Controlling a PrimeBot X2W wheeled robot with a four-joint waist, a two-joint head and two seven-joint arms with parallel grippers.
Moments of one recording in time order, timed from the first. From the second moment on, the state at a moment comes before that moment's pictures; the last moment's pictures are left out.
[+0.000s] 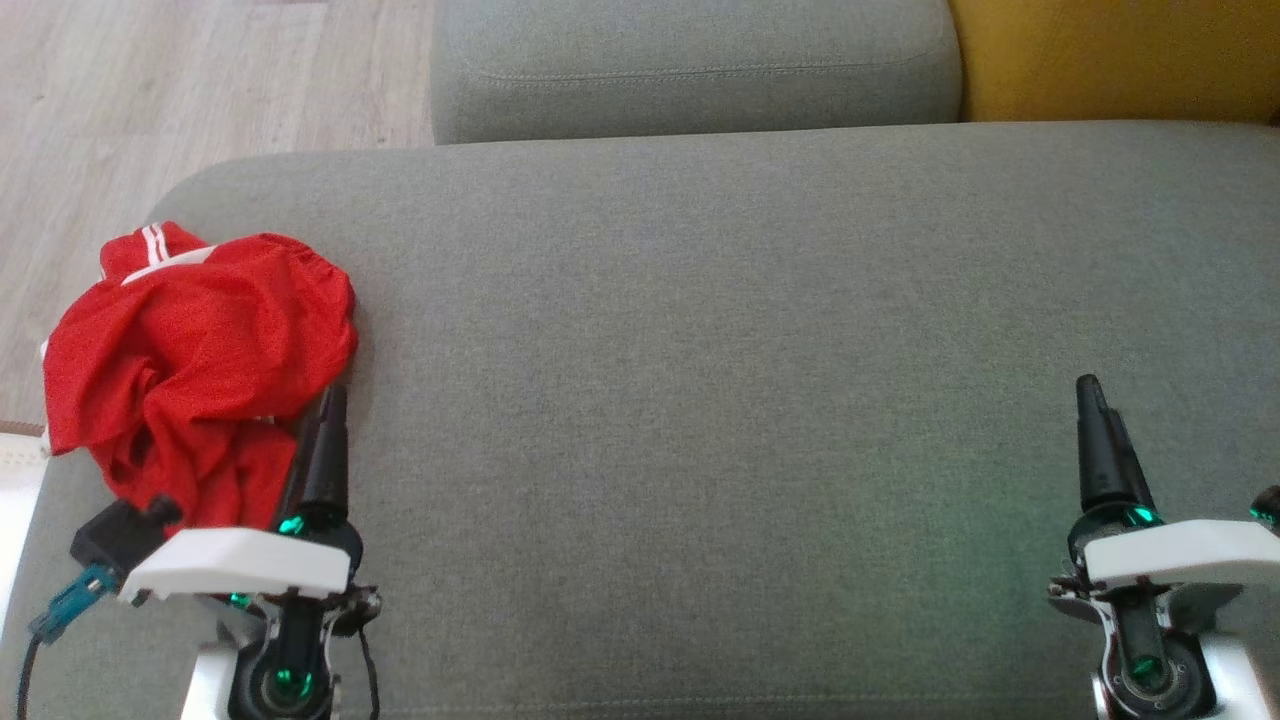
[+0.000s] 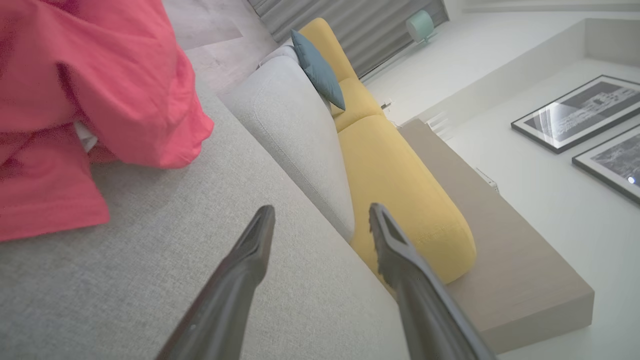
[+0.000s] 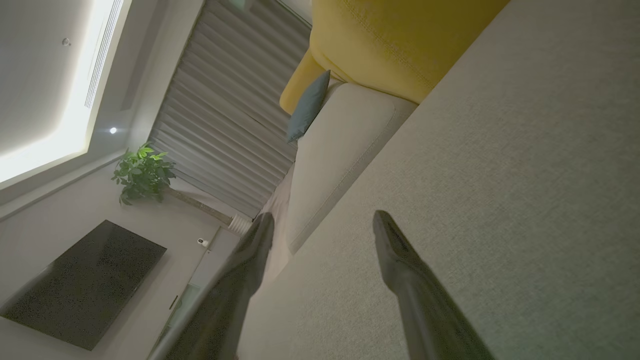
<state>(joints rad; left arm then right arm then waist) -0.08 0.05 -0.05 0.22 -1.05 -0.12 -0.04 -0.03 -0.08 -0.05 0.19 1.02 0.12 0.03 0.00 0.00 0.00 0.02</state>
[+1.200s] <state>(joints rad) -0.11 0.08 -0.15 0.21 -0.54 -0.09 -0.14 -0.03 -0.08 0.00 0.12 0.53 0.12 0.02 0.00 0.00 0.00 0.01</state>
